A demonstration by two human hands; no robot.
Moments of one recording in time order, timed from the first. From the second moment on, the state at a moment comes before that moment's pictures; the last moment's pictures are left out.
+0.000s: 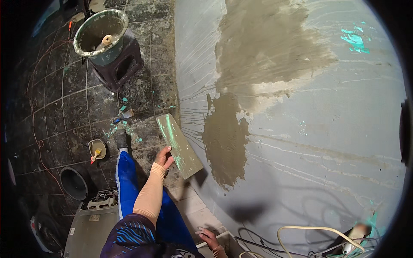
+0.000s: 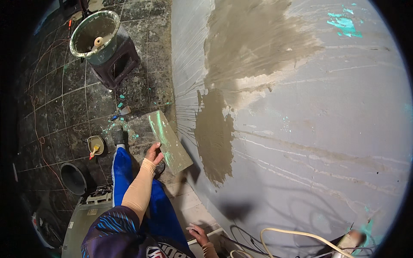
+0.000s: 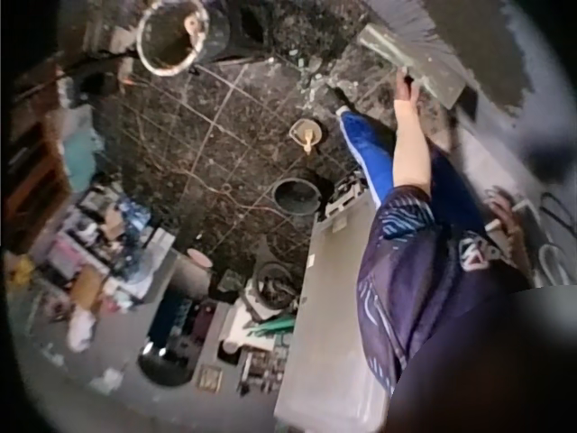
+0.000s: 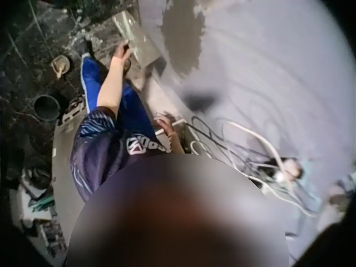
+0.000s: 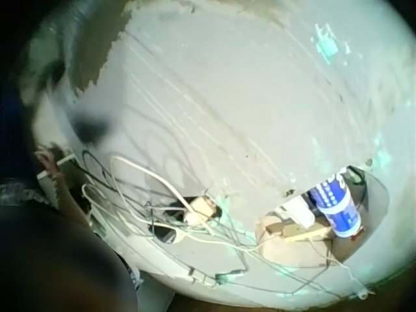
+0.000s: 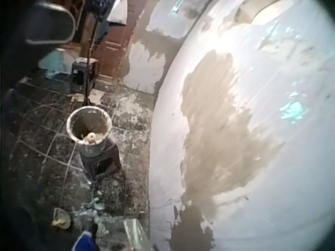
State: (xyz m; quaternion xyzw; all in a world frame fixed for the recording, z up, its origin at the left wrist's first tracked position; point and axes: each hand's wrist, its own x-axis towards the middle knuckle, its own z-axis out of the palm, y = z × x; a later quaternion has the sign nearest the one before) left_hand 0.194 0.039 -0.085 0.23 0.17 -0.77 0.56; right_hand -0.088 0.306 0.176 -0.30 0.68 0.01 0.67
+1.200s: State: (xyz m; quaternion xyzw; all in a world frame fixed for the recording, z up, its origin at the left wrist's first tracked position) left_hand 0.669 -0.060 0.120 0.31 0.01 -0.55 0.78; right_hand 0.247 -0.062 0.434 -0.40 0.18 -0.63 0.64
